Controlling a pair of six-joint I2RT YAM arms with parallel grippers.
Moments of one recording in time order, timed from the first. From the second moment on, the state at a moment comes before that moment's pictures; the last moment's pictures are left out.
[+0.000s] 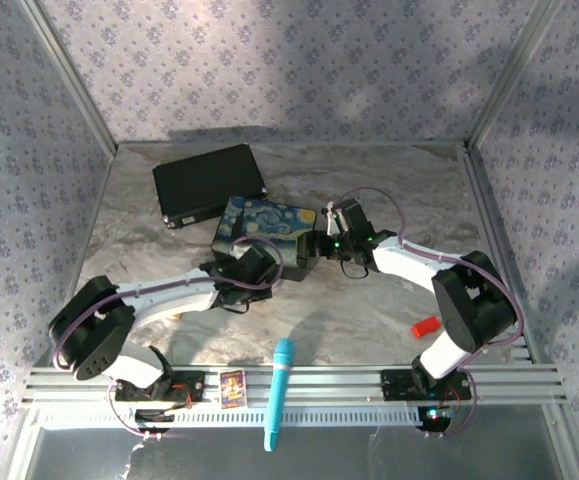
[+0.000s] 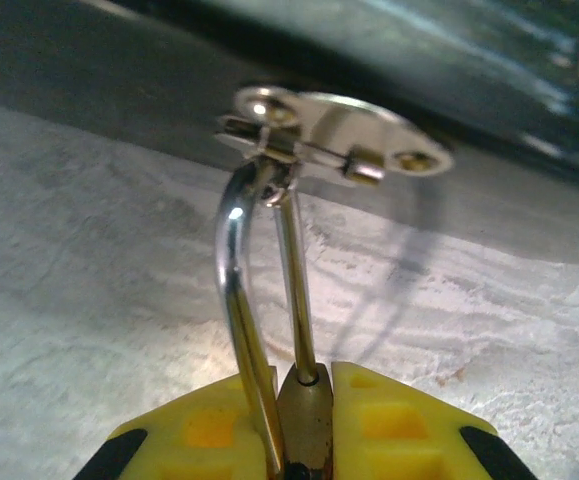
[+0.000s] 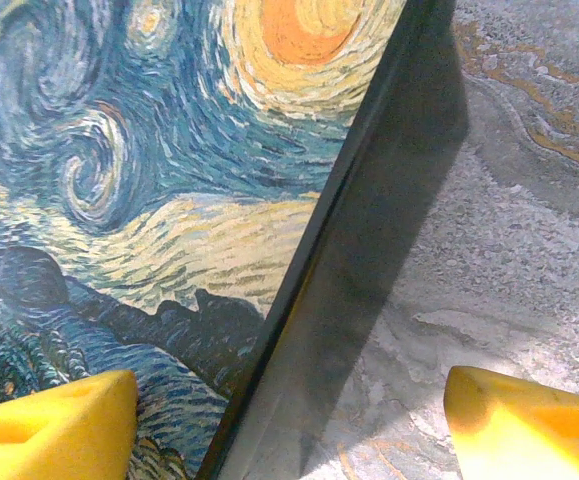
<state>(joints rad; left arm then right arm) -0.89 1.45 0.72 -0.34 -0.15 -0.93 0.54 1.60 0.89 -0.11 -0.25 0.51</state>
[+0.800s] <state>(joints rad) -0.84 1.31 0.40 0.03 0.07 -0.77 0.53 1.64 0.94 -0.16 -0.25 0.50</state>
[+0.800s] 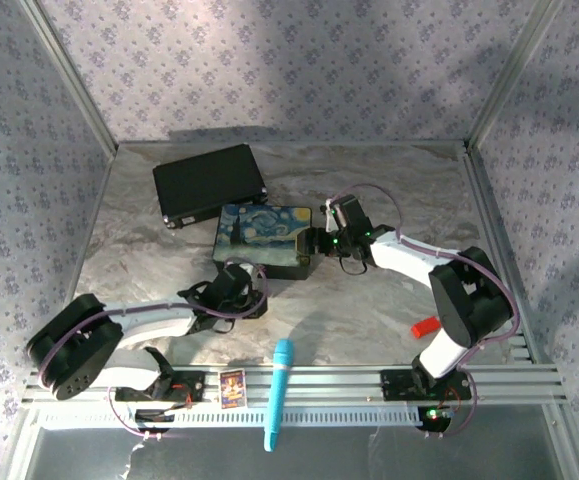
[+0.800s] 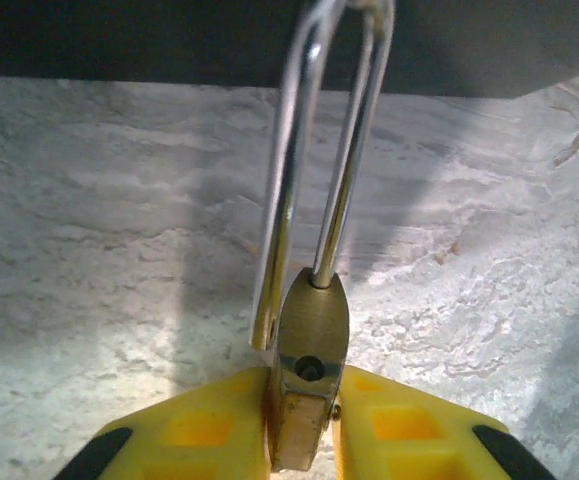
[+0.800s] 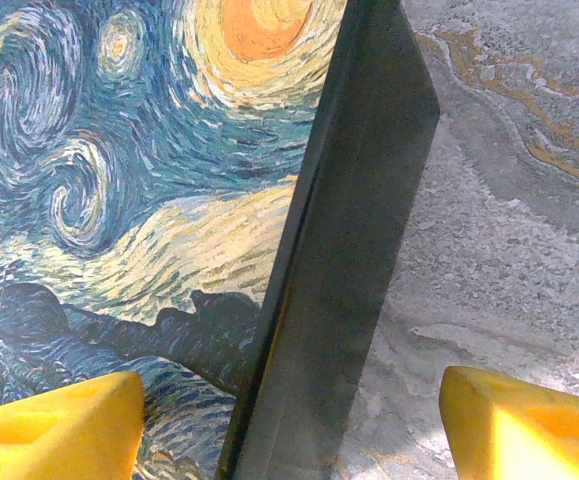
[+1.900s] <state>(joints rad) -1.16 1.69 0.86 -0.65 -0.69 -0.81 0.53 1.65 0.95 -0.15 -0.25 0.50</state>
